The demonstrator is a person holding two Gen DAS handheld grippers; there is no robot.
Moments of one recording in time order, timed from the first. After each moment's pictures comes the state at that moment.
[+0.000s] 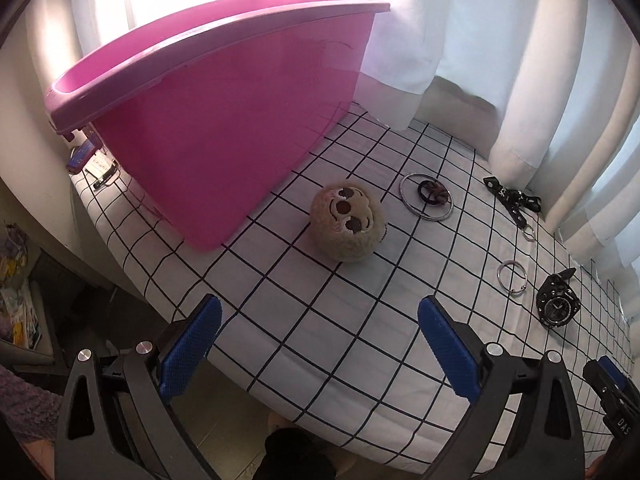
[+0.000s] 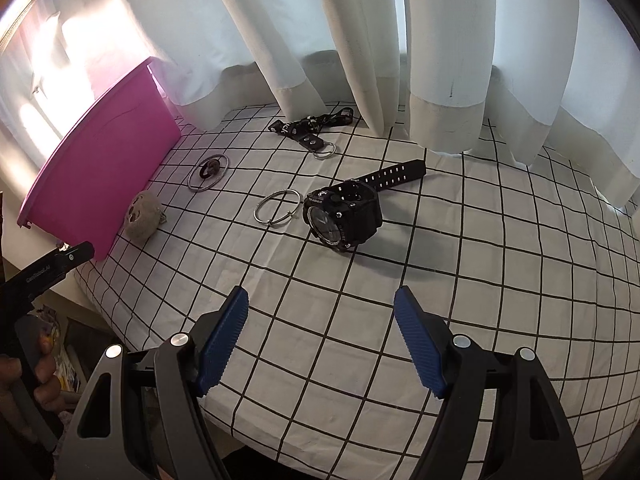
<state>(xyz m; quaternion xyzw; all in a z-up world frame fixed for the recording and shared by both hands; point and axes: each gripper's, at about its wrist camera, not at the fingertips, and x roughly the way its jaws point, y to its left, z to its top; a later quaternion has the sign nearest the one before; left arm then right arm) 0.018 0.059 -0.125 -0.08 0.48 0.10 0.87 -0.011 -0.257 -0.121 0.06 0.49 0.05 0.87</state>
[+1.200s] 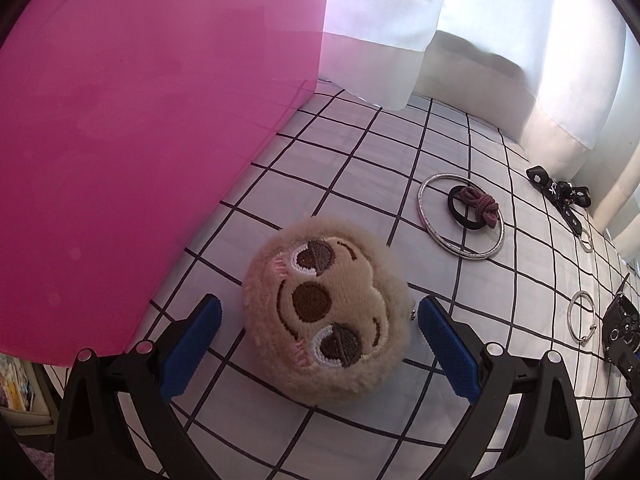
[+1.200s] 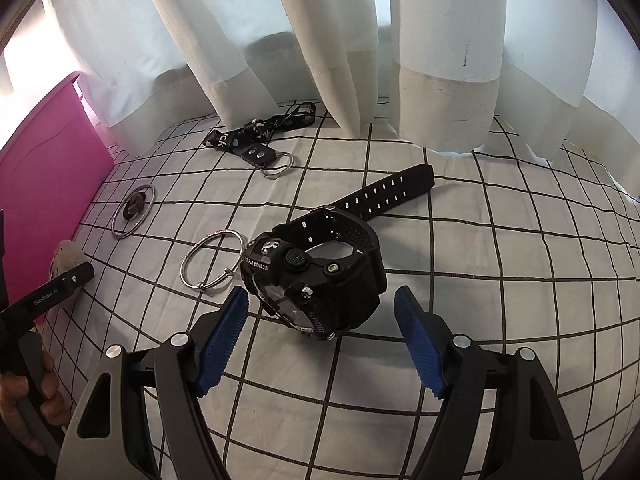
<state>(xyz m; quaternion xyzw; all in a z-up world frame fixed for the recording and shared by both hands) 0.121 0.047 -0.208 -0.03 0.48 0.05 0.88 0.059 -0.255 -0.185 0.08 0.46 -0.02 0.88</state>
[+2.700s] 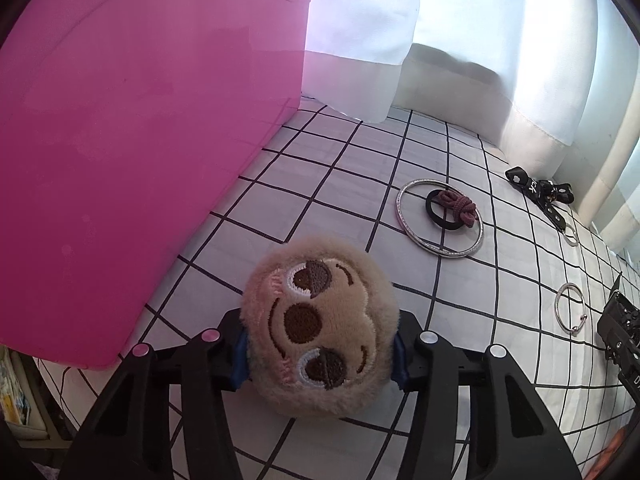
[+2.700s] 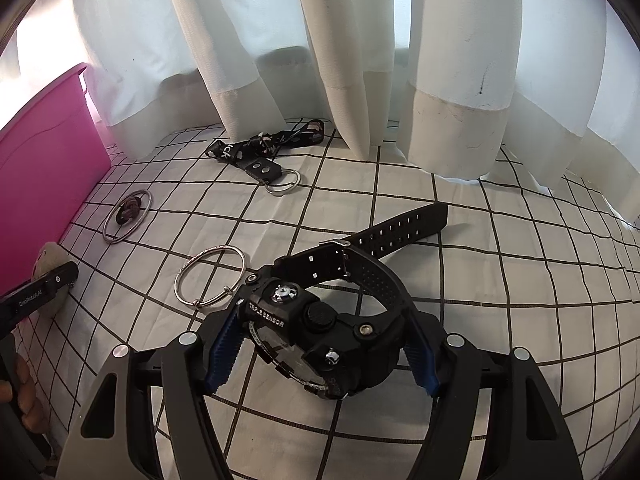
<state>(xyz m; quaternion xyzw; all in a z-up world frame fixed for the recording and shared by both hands) 0.101 0.038 -0.203 -0.02 0.45 0.03 0.89 0.057 -0.245 -0.181 0.04 0.43 -0.03 0.90</state>
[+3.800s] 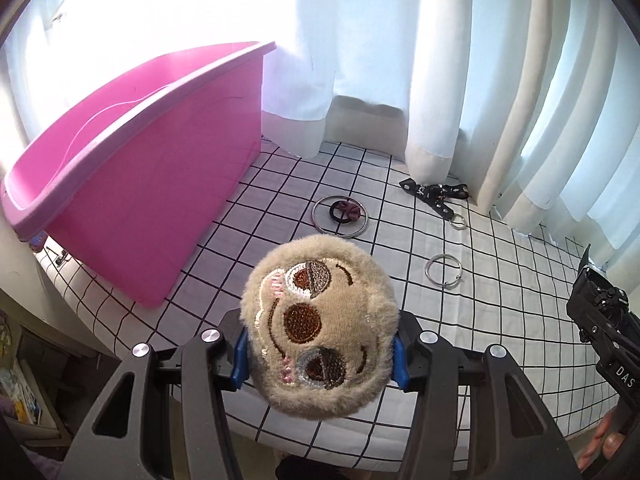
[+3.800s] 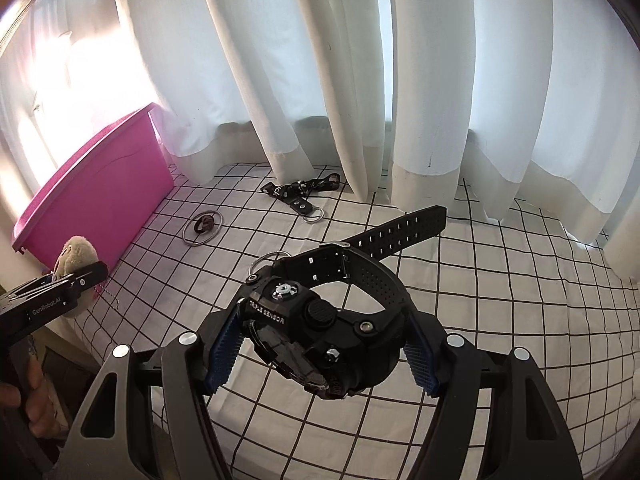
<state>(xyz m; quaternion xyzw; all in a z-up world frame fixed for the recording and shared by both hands) 0.013 0.003 -0.086 -0.02 0.44 -0.01 0.90 -0.030 -0.253 -0.075 0.03 0.40 0.03 0.92</state>
